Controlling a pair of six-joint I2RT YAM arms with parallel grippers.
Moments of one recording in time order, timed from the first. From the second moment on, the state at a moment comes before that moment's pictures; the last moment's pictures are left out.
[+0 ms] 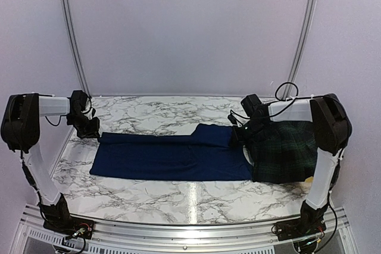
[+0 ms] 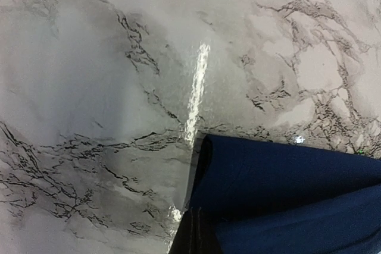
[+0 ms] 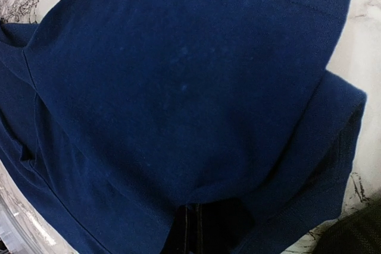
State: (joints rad) left arm 0.04 1.82 1.18 -0.56 0.17 -0.20; right arm 0.38 1.93 1.27 -0.51 -0.38 0.18
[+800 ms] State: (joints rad) left arm 0.04 1.75 1.15 -0.58 0.18 -0.23; right arm 0.38 1.84 1.21 -0.57 -0.36 0.18
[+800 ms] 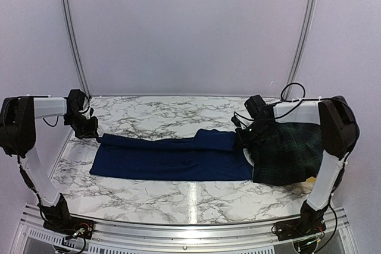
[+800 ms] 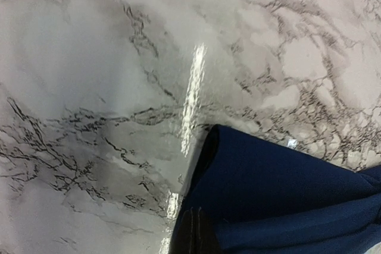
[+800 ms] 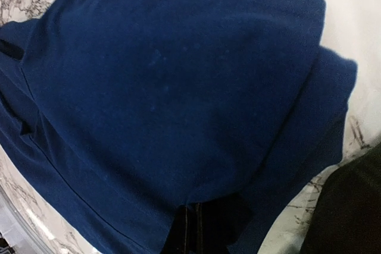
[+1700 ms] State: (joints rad) left arm 0.04 1.83 1.13 -0.59 0.09 -0.25; right arm 0.40 1.94 1.28 -0.56 -0.37 0.15
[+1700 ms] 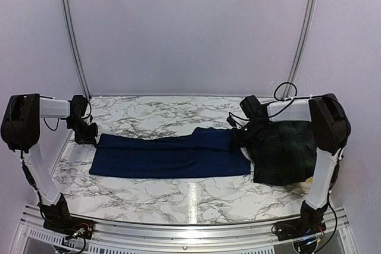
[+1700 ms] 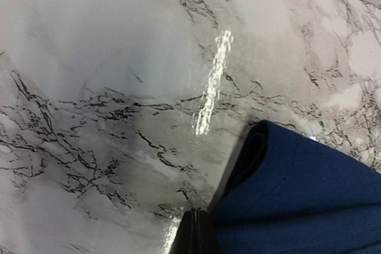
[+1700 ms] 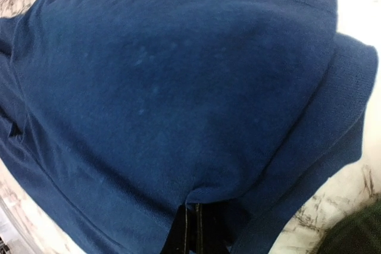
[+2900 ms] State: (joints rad) left arm -0.27 2.06 1.69 -0.54 0.34 -0.29; right arm 0.32 2.15 1.66 -0.69 -0.35 0.13
